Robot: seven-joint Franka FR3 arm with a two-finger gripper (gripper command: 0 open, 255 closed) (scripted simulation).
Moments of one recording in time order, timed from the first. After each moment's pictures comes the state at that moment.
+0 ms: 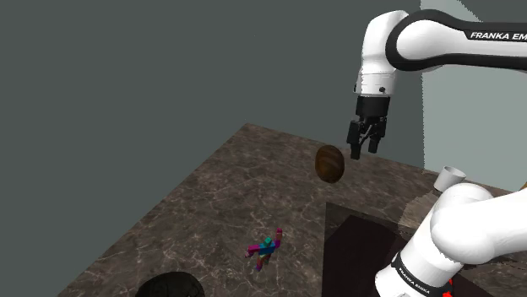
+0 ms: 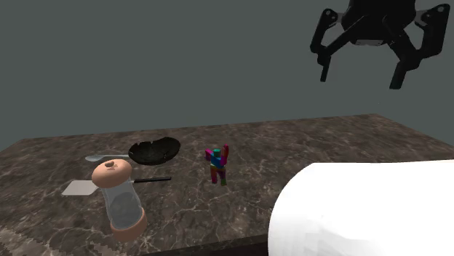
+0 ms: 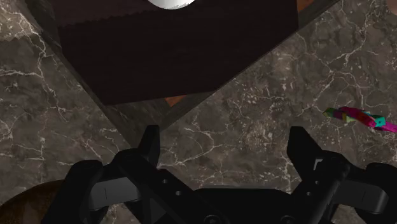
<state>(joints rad) -0.02 -0.78 0.06 -2.45 0.10 1.43 0.17</state>
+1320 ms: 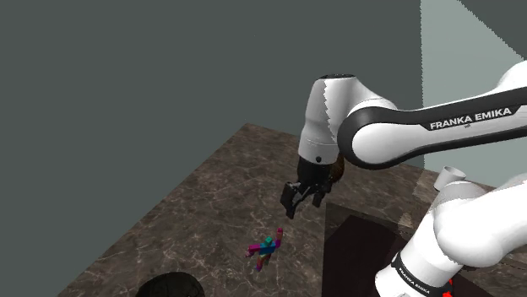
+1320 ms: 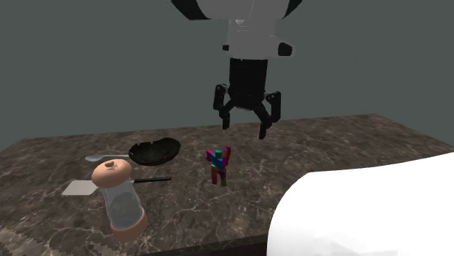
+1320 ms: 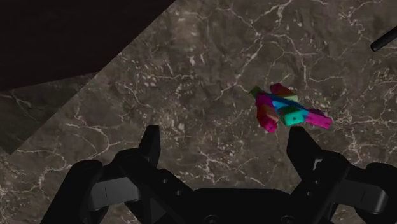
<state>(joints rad) 0.09 -0.58 0.50 -2.62 0.35 2.02 0.55</state>
